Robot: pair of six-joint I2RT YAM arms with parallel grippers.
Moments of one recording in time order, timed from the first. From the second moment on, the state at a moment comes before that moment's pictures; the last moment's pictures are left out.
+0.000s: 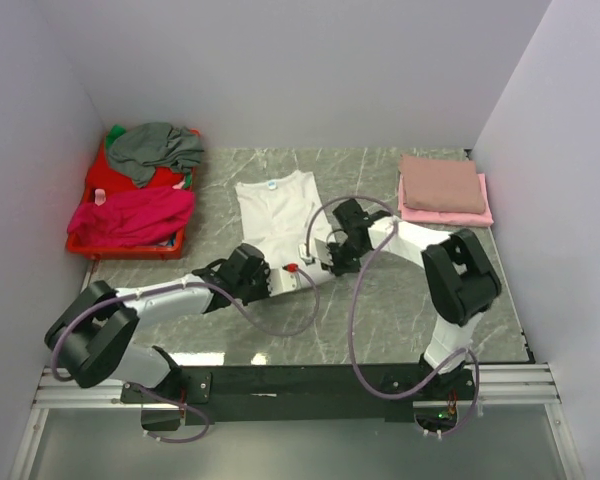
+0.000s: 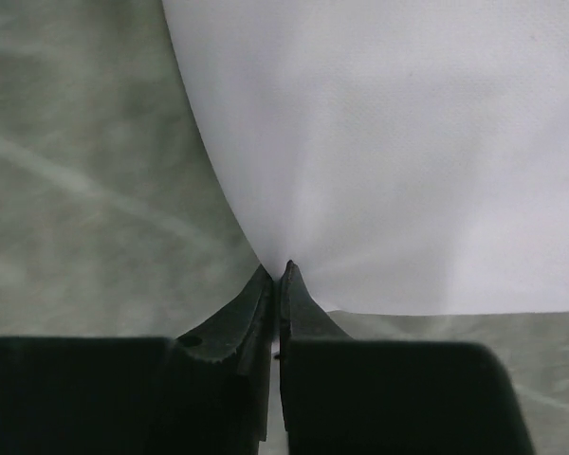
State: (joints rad) left arm -0.72 1.41 0.61 -0.06 0.06 0.68; right arm 0.51 1.81 1.13 -0.61 -0.40 -1.17
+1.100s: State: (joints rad) left arm -0.33 1.78 1.11 -0.11 0.35 0.77; right arm 0.41 2.02 1.63 -0.61 -0.31 -0.73
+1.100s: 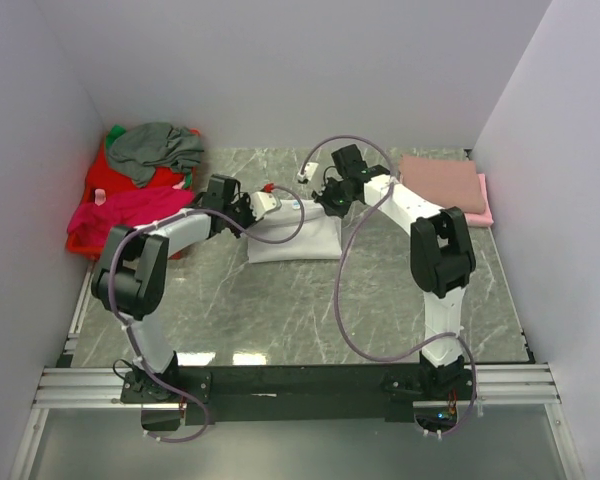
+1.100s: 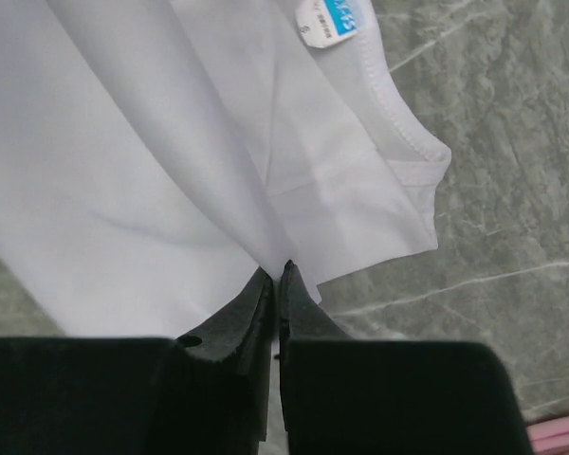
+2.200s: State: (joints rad) left arm -0.32 2.10 1.32 0.36 0.31 0.72; right arm 0.35 2.16 1.81 -0.38 -0.12 -0.47
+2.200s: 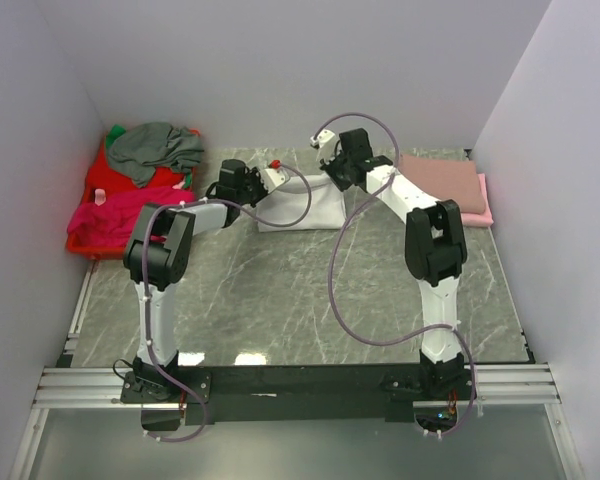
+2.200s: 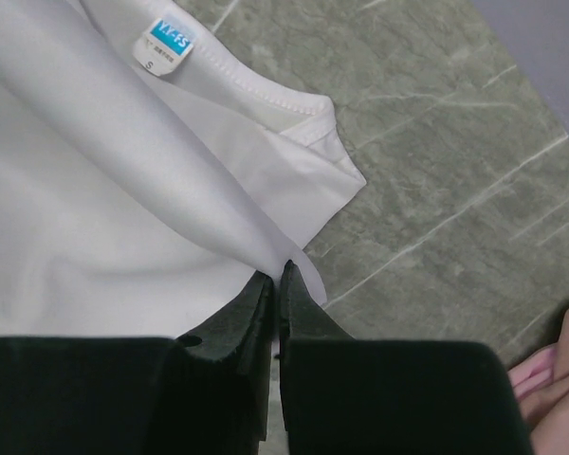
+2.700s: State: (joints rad) left arm -0.32 2.16 1.40 0.44 0.23 0.68; right arm 0.34 2.25 1.88 -0.35 -0.02 -0.41
